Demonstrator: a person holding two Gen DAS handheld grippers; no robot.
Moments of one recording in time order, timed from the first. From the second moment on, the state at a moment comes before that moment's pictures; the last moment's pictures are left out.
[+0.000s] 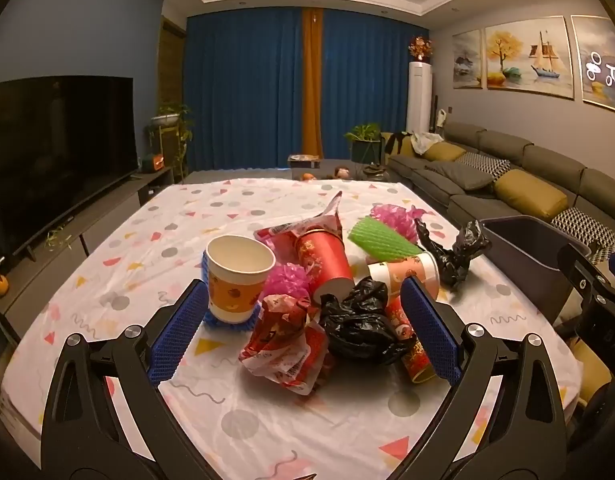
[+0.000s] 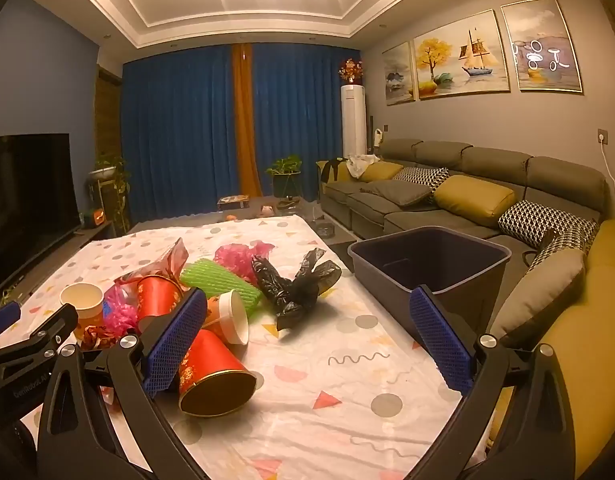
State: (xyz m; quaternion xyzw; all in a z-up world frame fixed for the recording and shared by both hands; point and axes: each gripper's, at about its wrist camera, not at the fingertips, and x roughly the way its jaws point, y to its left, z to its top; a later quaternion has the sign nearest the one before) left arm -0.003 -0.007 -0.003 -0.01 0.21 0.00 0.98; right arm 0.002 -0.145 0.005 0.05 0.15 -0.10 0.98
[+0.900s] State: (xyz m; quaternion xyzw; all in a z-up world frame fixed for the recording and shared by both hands) left arm -0.004 -0.008 -0.003 -0.01 0.21 0.00 0.98; right arm 0.000 -0.149 0.004 0.05 0.15 -0.11 0.98
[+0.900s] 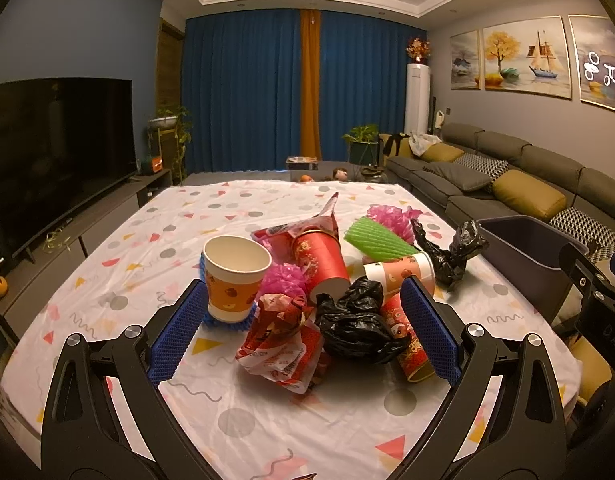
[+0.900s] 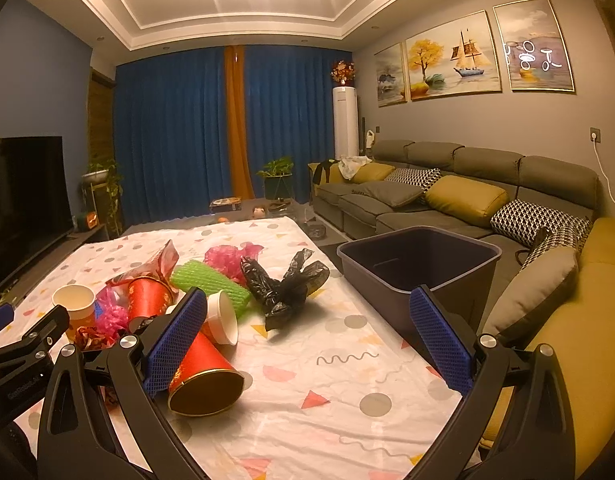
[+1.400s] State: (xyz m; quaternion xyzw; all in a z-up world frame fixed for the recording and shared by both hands) left arm -0.007 -0.011 -0.001 -0.01 0.20 0.00 0.98; right arm -0.001 -0.150 0.004 0.05 0.14 -0.11 0.98
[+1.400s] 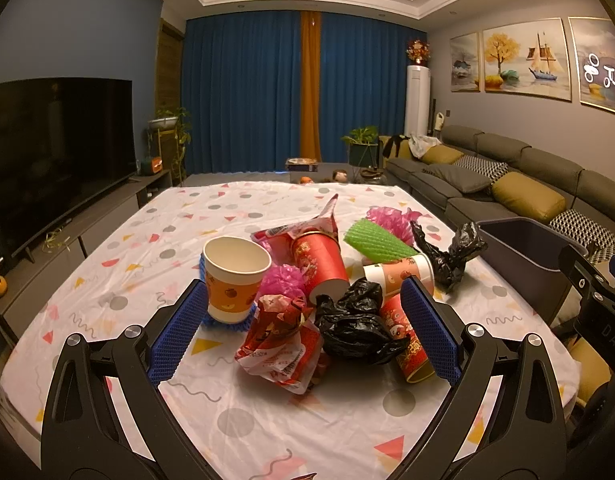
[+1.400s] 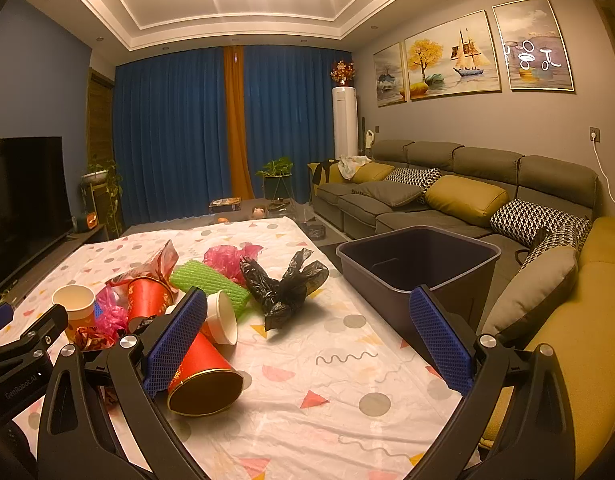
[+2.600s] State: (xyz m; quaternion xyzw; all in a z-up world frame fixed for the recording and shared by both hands) left arm -0.006 -0.012 0.003 -0.01 0.20 0.00 0.98; right arm 0.001 -0.152 0.005 0.05 0.14 -0.11 0.98
